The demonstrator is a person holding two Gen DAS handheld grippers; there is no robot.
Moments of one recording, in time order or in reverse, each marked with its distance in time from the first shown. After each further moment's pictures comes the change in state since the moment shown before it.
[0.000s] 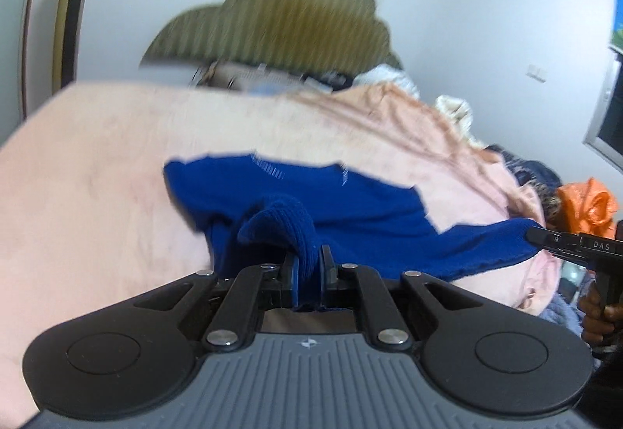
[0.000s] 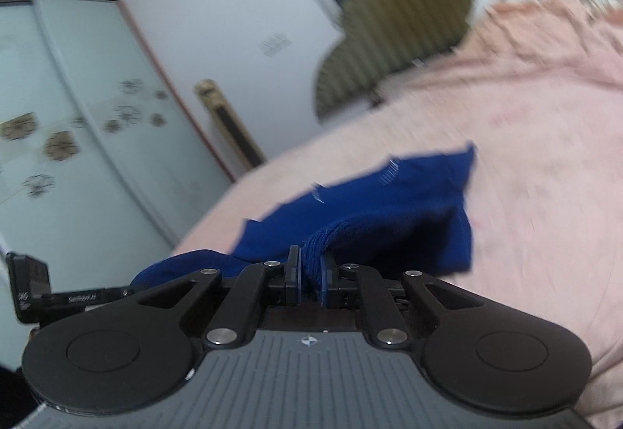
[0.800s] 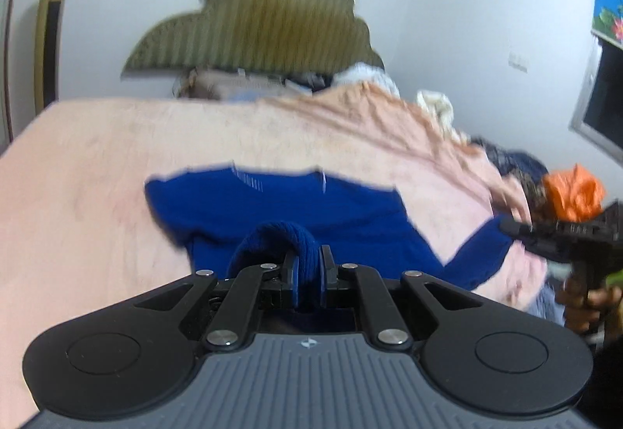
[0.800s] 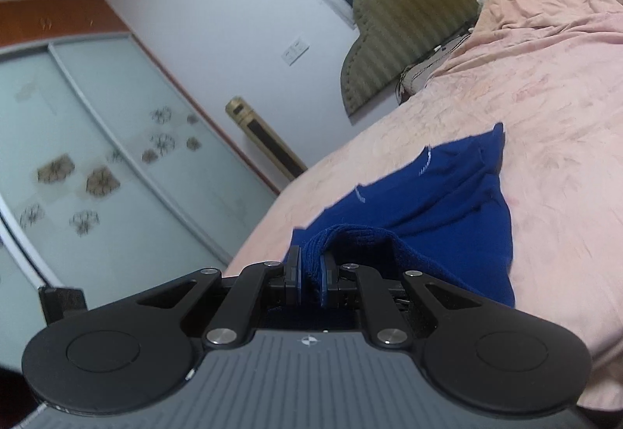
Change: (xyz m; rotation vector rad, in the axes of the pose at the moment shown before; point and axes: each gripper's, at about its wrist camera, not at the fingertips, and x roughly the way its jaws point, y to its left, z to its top) left arm 0.008 -0.018 0.020 0.039 -0.001 -0.021; right arm -0.003 -0.013 0.007 0.170 -0.024 0.118
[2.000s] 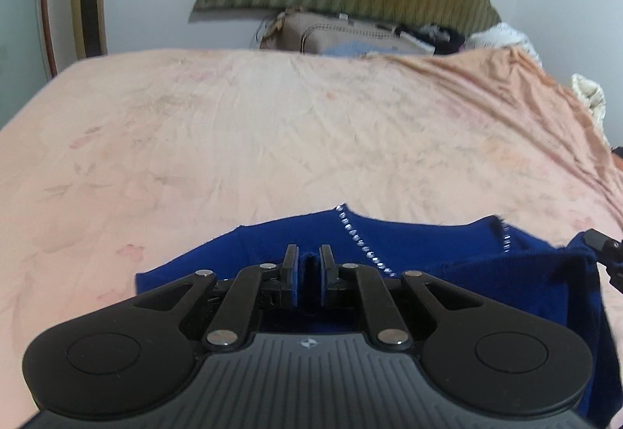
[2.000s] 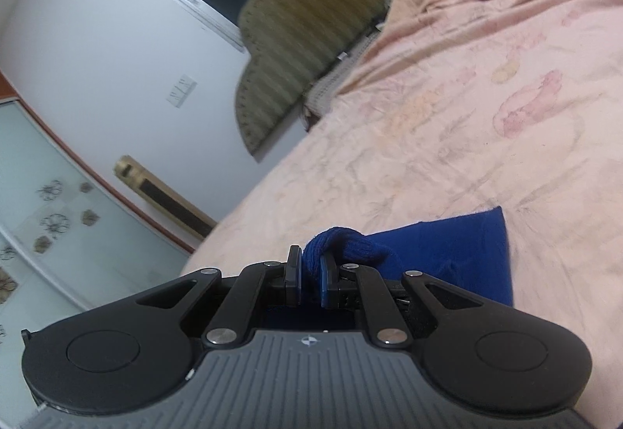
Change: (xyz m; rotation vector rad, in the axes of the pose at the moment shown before) left arm 0.308 0.110 0.094 -0.100 0.218 0.293; right arm 0.234 -0.138 0.114 0.190 -0.066 -0.250
